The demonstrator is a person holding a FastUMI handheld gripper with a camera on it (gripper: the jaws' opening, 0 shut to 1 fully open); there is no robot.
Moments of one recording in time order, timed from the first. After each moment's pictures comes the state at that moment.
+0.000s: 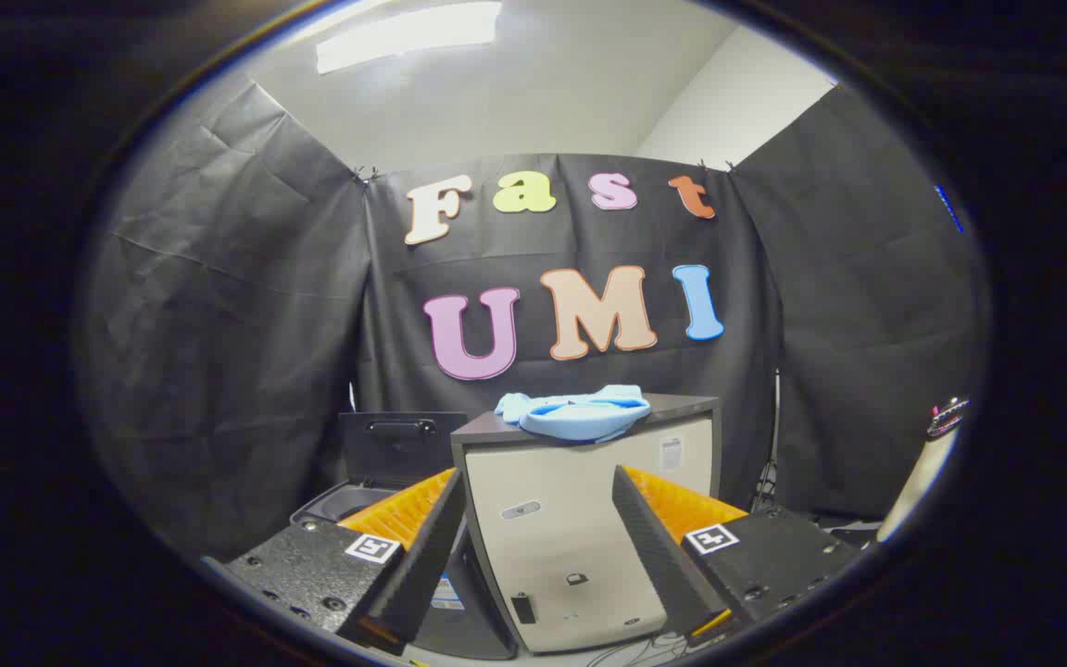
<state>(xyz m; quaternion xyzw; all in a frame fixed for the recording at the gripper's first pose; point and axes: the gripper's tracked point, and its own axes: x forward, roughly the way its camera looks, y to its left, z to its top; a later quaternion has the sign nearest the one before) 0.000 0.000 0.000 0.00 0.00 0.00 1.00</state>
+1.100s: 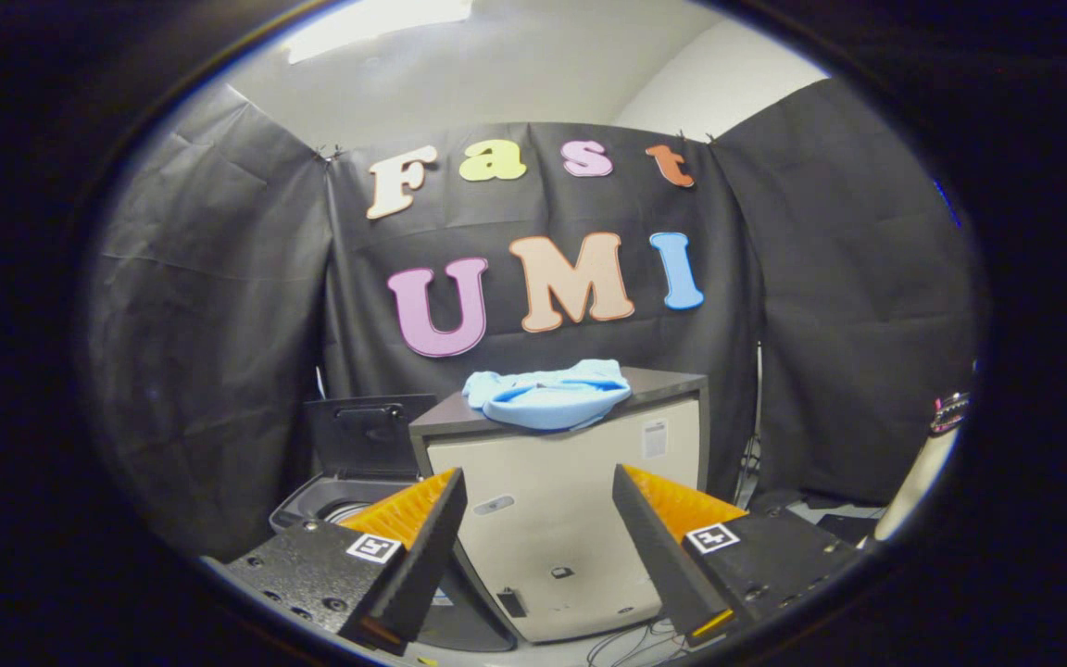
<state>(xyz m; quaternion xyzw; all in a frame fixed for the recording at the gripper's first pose) 0.052 -0.024 -0.005 0.02 0.06 -0.05 1.00</state>
